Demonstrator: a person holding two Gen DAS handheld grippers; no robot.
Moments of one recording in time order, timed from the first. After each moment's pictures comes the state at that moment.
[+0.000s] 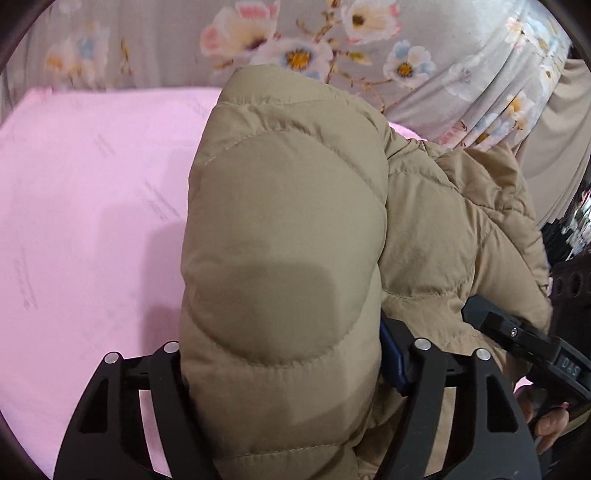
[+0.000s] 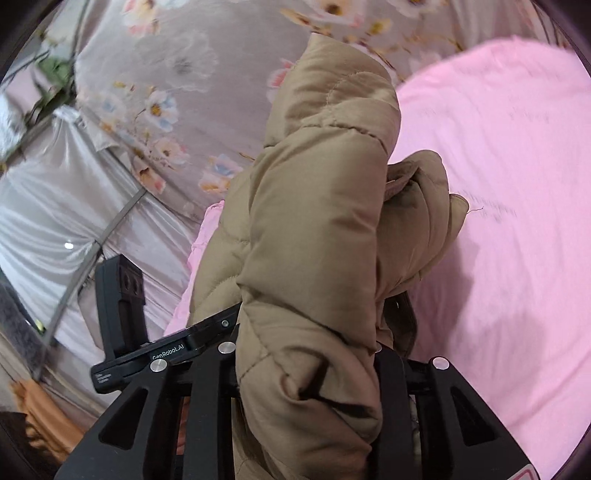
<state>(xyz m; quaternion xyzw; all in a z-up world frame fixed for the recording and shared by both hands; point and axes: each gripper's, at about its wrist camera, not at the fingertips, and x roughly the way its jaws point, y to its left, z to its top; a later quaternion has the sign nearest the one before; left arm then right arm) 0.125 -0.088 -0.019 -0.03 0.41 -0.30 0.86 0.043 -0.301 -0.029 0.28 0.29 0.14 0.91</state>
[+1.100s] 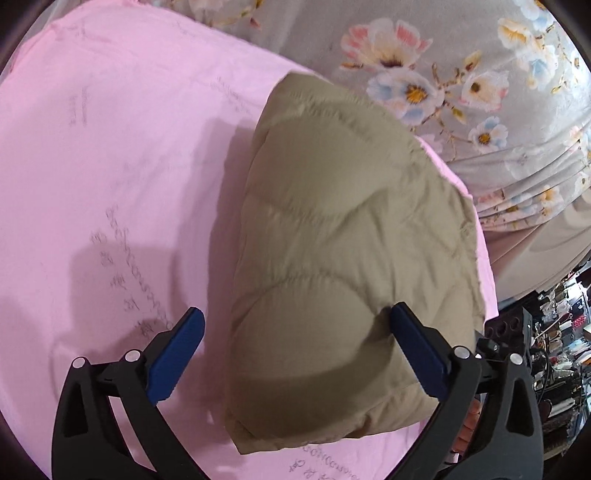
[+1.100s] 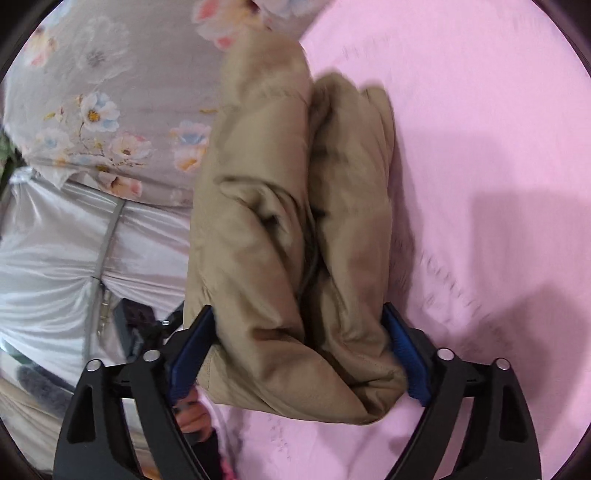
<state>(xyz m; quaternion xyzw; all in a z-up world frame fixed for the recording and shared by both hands) 0.239 0.108 -0.069 -0.17 0.49 -0.28 0.81 0.149 -0.244 -0.154 0.46 0.40 0.18 0.77</state>
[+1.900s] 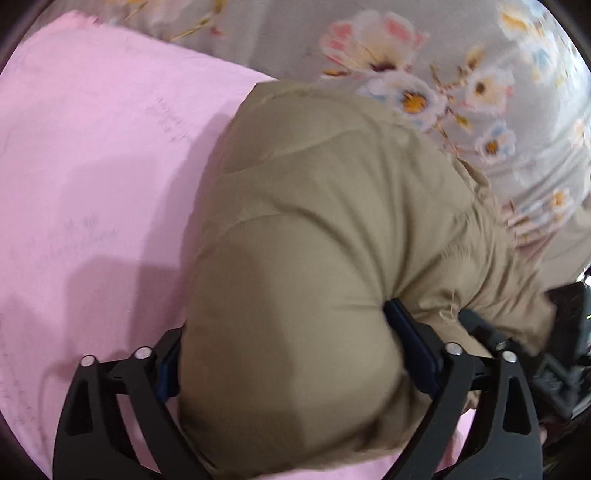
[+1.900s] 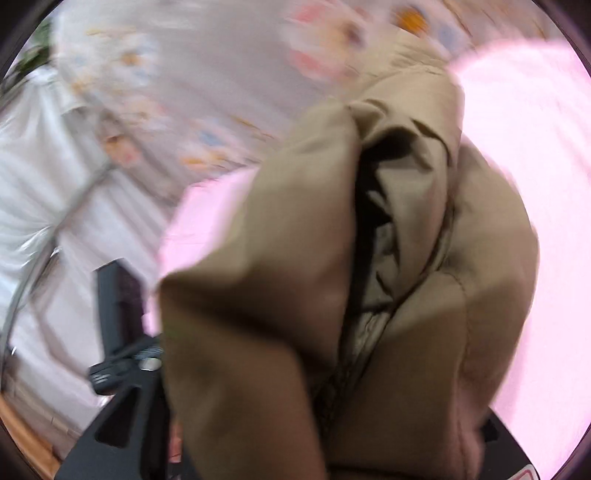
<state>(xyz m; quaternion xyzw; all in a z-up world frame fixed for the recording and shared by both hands) 0.327 0.033 -0.113 -0.19 0.43 -0.29 0.84 0.228 -0.231 -0.128 0.30 0.34 0.14 0.88</state>
